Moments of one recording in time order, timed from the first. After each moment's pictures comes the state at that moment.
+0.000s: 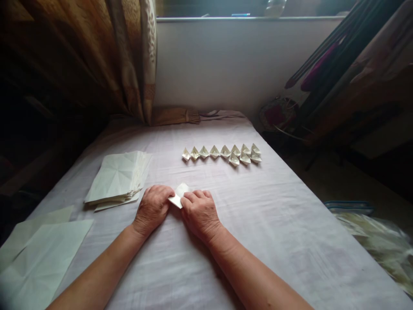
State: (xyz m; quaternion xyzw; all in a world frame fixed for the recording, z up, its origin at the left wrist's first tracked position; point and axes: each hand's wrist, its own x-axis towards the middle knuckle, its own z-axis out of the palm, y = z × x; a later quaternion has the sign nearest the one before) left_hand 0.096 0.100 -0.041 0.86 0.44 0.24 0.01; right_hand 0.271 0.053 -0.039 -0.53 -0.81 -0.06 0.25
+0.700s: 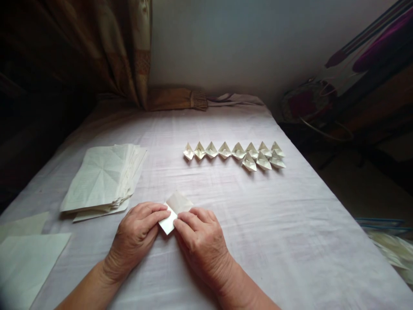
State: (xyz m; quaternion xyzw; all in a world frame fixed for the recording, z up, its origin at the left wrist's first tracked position) left_hand 0.079 0.091 -0.043 0.86 0.41 0.30 0.08; right_hand 0.273 0.055 -0.038 -0.48 -0.80 0.03 0.36
